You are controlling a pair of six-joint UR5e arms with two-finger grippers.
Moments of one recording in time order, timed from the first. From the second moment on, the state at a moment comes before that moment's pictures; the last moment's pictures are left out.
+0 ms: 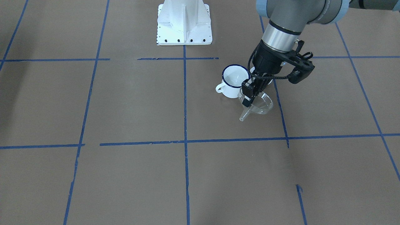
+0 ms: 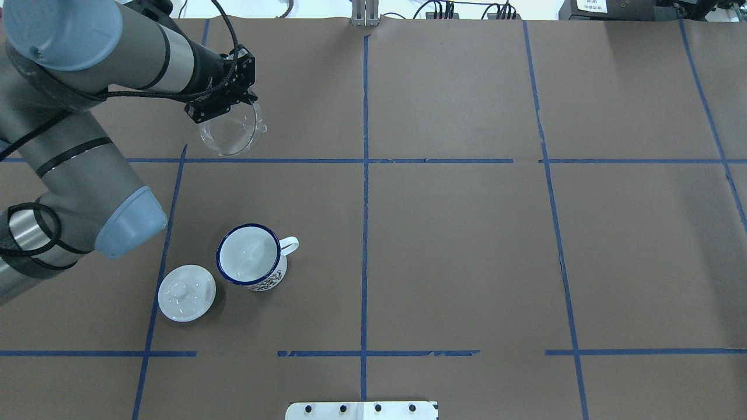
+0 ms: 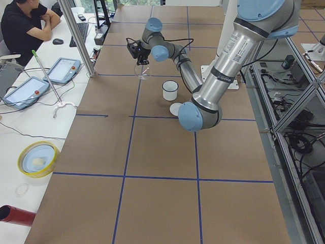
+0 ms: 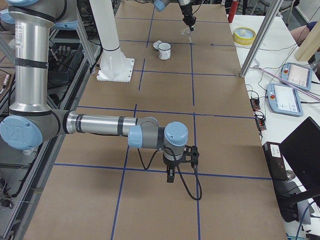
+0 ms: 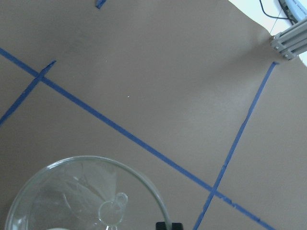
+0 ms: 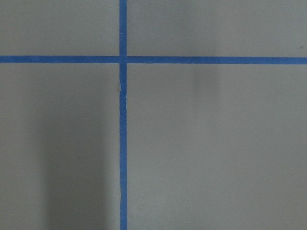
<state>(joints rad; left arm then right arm) -0.82 -2.13 -1.81 -1.89 -1.84 -1.86 1.57 -1.68 1.66 -1.57 2.29 0.01</state>
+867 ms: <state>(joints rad) -0.79 -2.10 -1.33 -2.65 -1.51 -2.09 1.57 -1.68 1.66 -1.57 2.29 0.01</state>
